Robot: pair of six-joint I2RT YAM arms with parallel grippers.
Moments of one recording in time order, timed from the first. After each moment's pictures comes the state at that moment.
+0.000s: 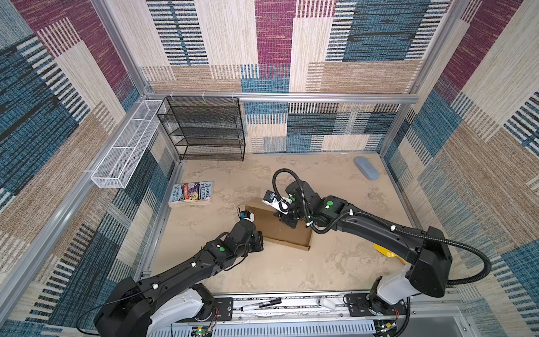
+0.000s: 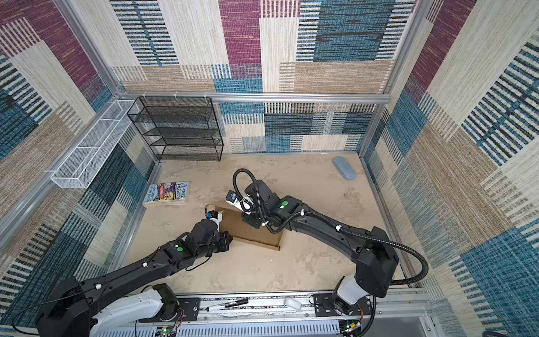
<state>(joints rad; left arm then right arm) -0.75 1.07 0.50 -0.20 -0.04 -0.79 0.89 1.53 1.28 -0.52 -0.05 -0.34</state>
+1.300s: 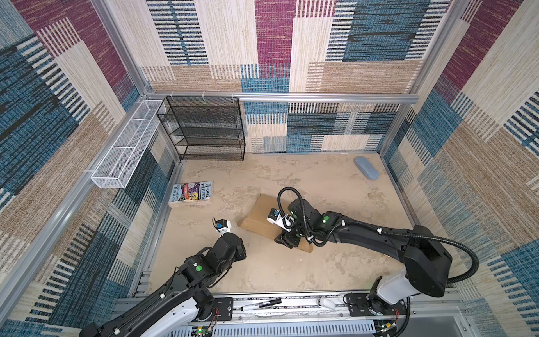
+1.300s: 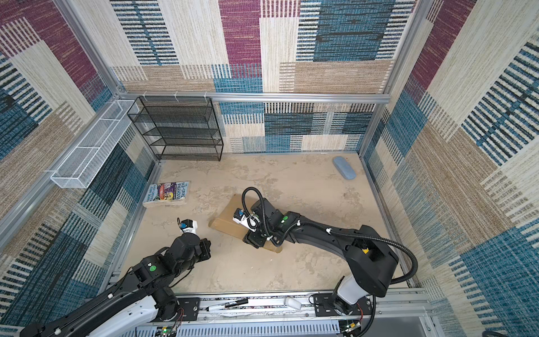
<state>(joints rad) -0.76 0.67 0.46 -0.59 -0.31 -0.87 0.89 1.55 0.98 -0.33 -0.23 -0.20</state>
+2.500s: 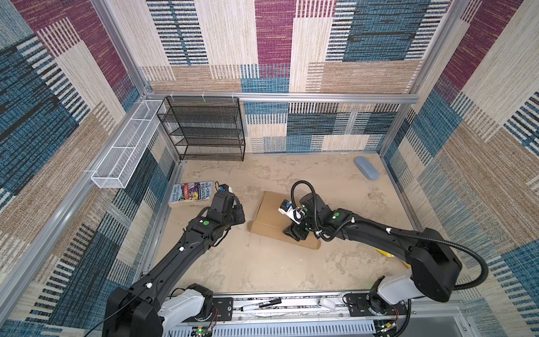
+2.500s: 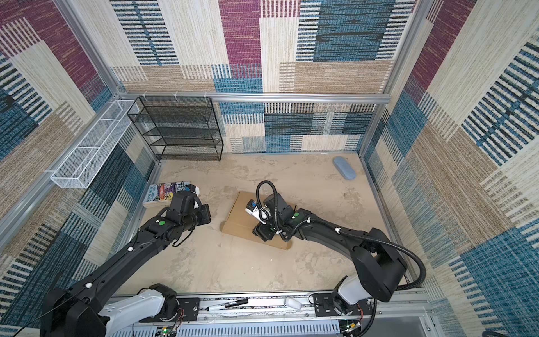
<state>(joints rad) -0.38 1.15 0.83 -0.46 -0.07 -0.51 0.76 1.44 0.94 -0.32 -0.21 -0.16</state>
